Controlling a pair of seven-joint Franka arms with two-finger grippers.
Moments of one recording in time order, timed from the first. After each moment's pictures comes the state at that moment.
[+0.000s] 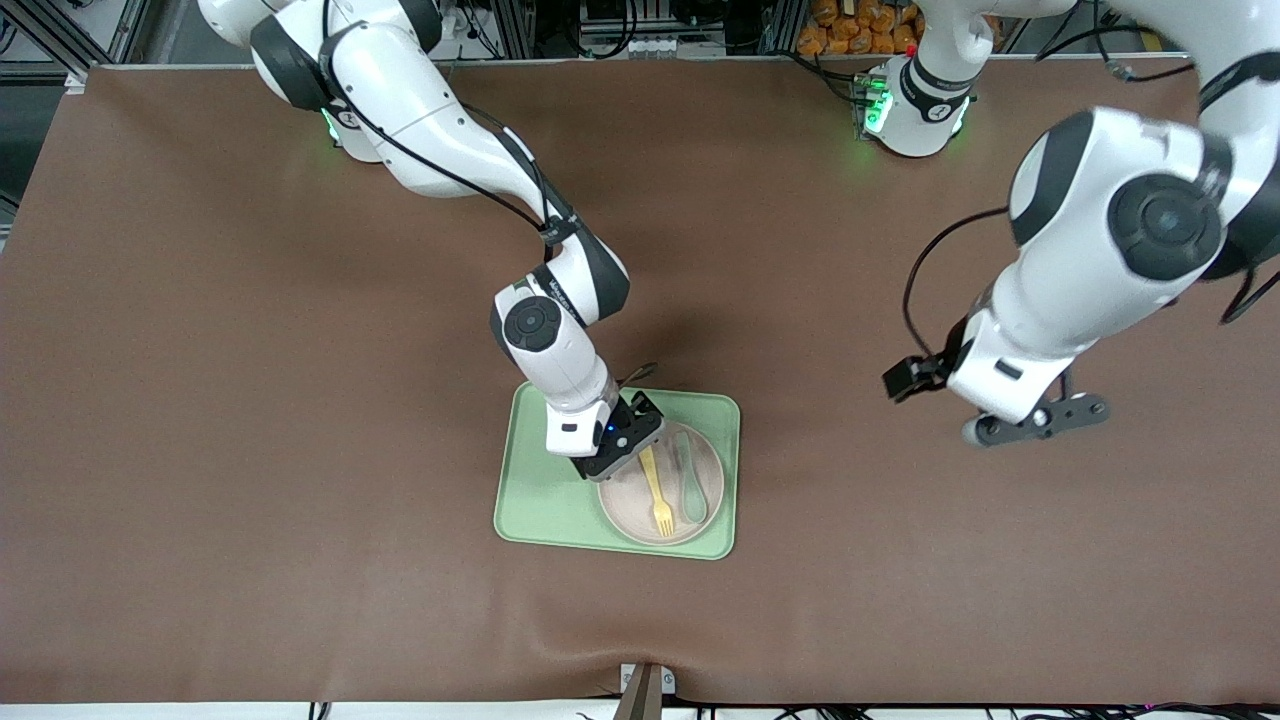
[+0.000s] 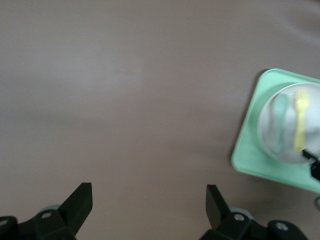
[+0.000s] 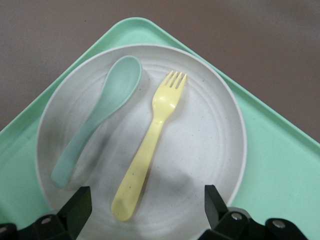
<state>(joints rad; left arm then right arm) -0.13 0.31 -0.21 -1.39 0.10 1.70 -0.49 0.68 0.95 -0.05 -1.30 0.21 2.65 -0.15</state>
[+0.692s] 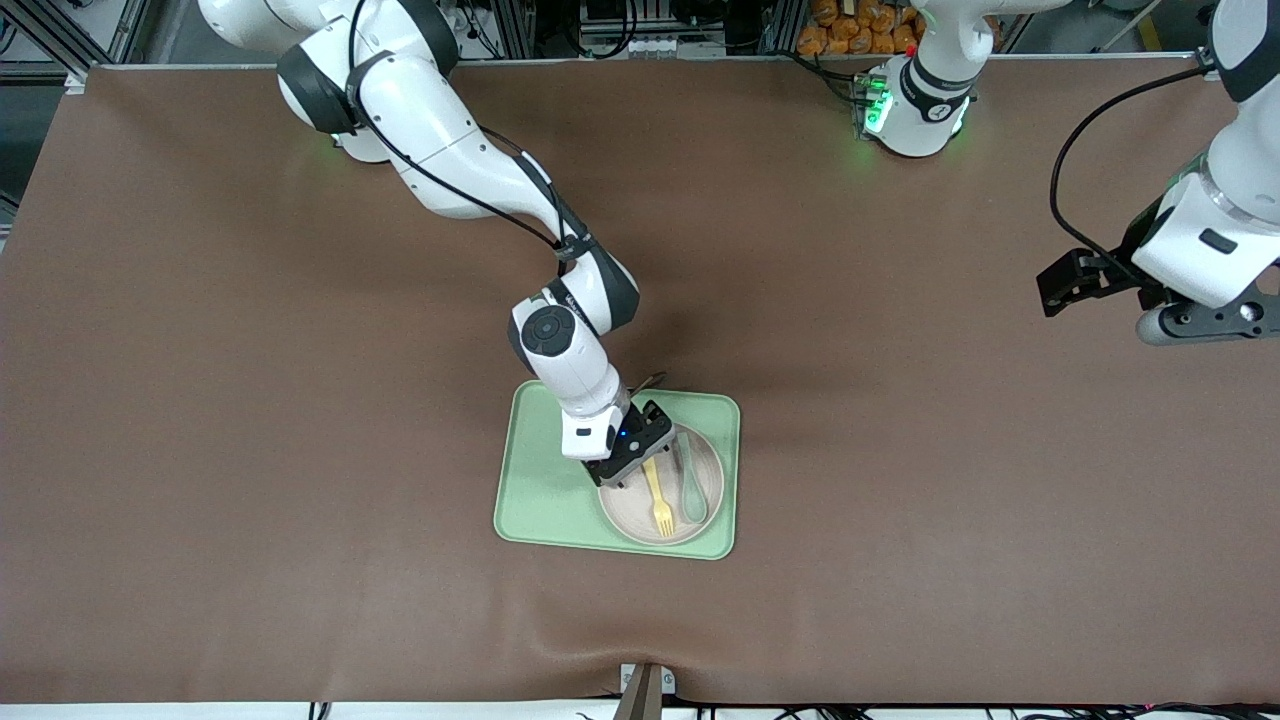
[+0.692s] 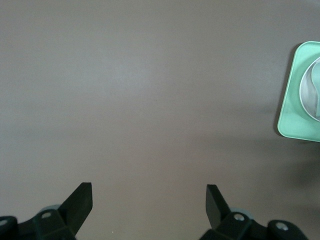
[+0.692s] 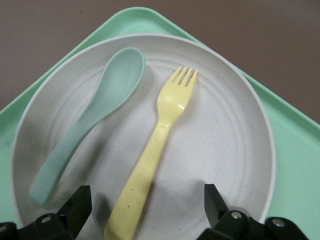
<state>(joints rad) 0.01 0.13 -0.21 -1.40 0.11 1.52 -0.22 0.69 1.04 -0.05 -1.26 0.21 2.73 -0.15</state>
